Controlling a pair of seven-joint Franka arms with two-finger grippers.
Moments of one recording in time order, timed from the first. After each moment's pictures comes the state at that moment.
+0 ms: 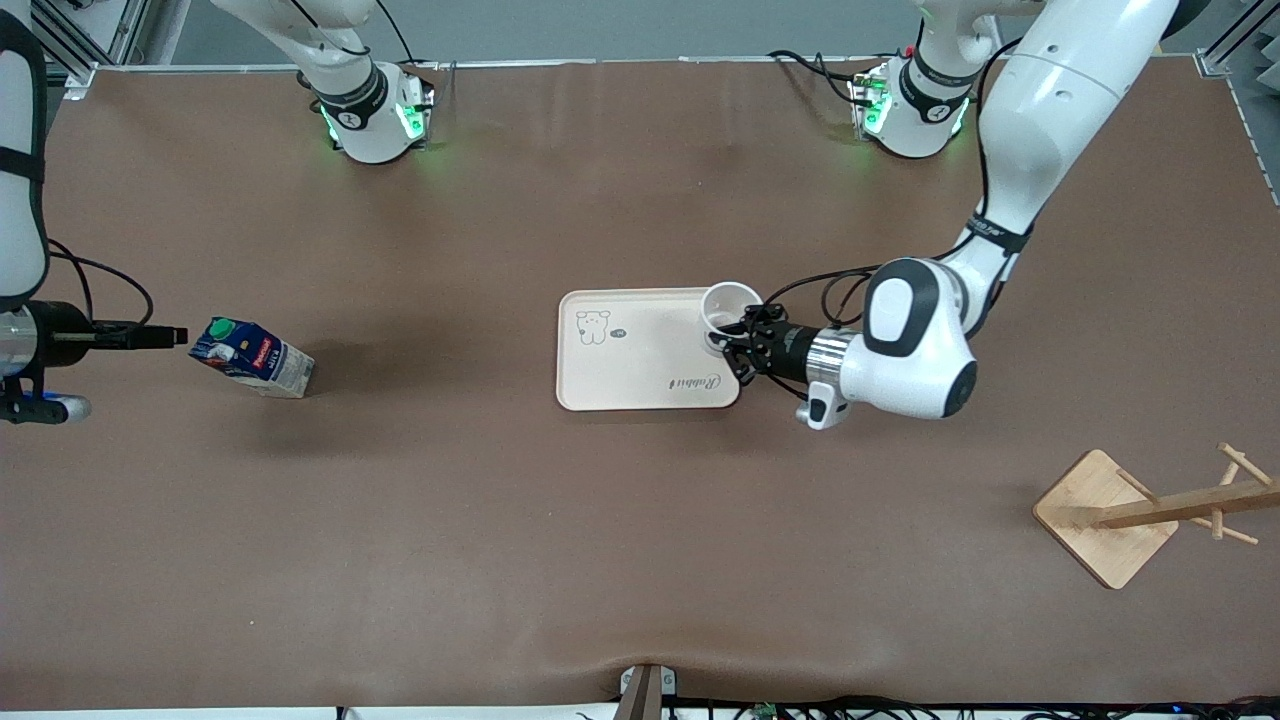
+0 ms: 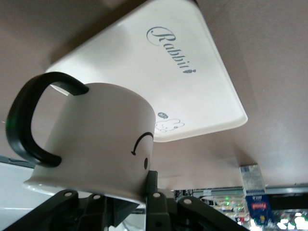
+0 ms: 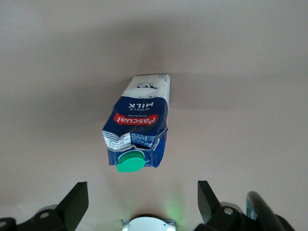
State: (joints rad) left arm -0.06 0.63 -0.43 -1.74 -0.79 2.05 -1.00; right arm -0.18 0.36 -0.06 -1.55 0.05 1.48 -0.09
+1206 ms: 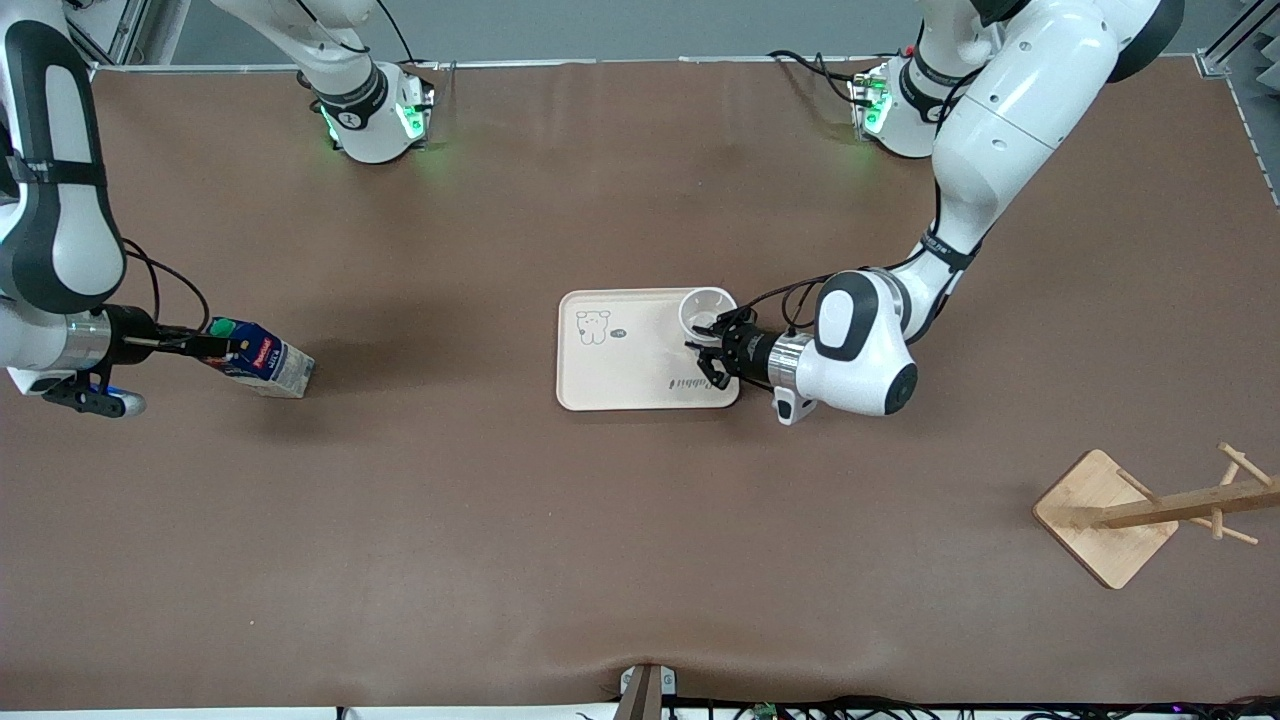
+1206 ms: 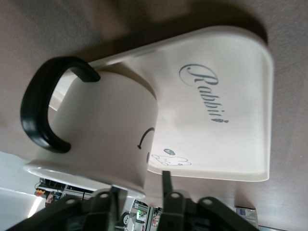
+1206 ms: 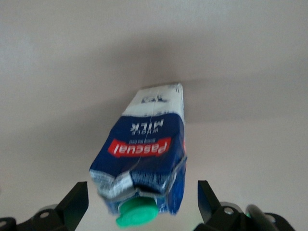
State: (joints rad) left arm -0.11 0.72 -0.42 -1.75 -0.77 2.13 -1.14; right arm -0.18 0.27 -0.06 -1.88 0.12 1.84 -0.04
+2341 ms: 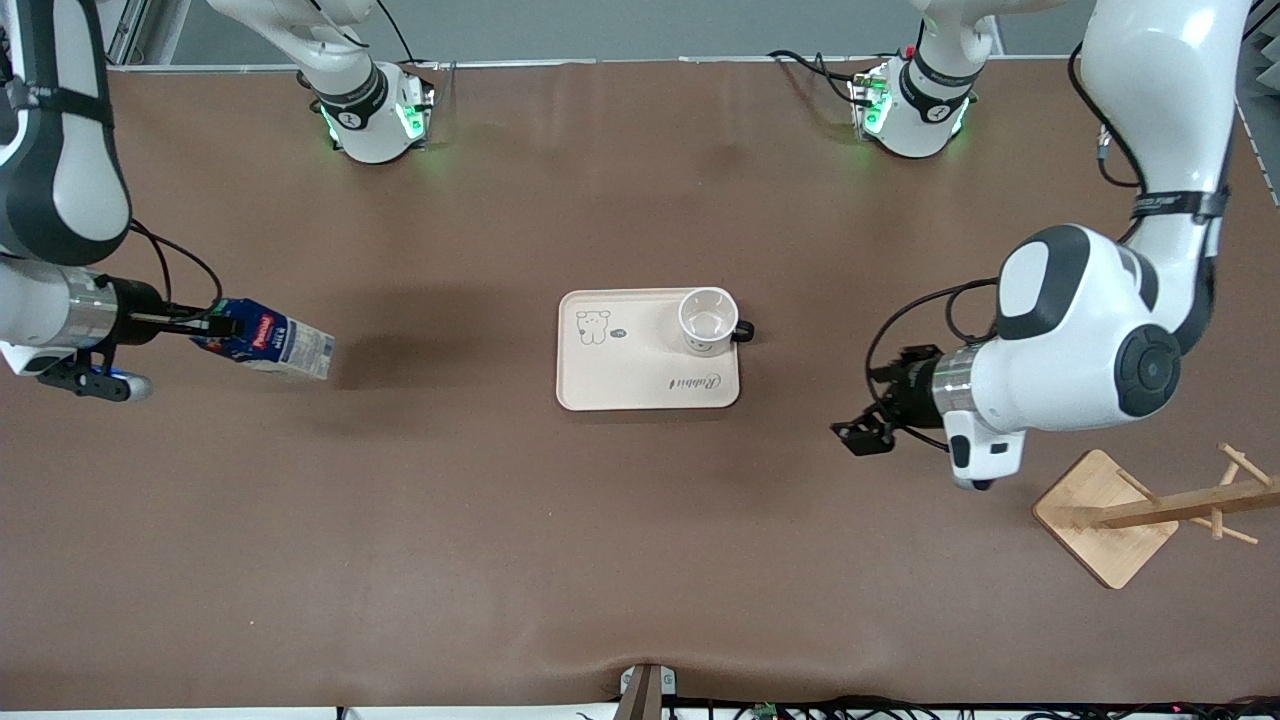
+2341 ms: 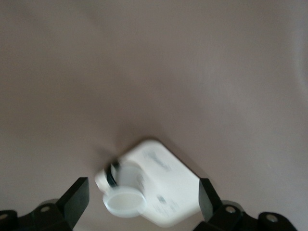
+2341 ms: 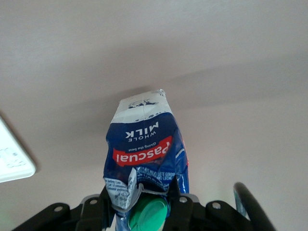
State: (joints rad) left arm 0.07 0.52 -0.42 -1.38 -0.10 1.82 -1.08; right arm -0.04 0.19 -0.04 -1.73 0.13 1.58 0.14
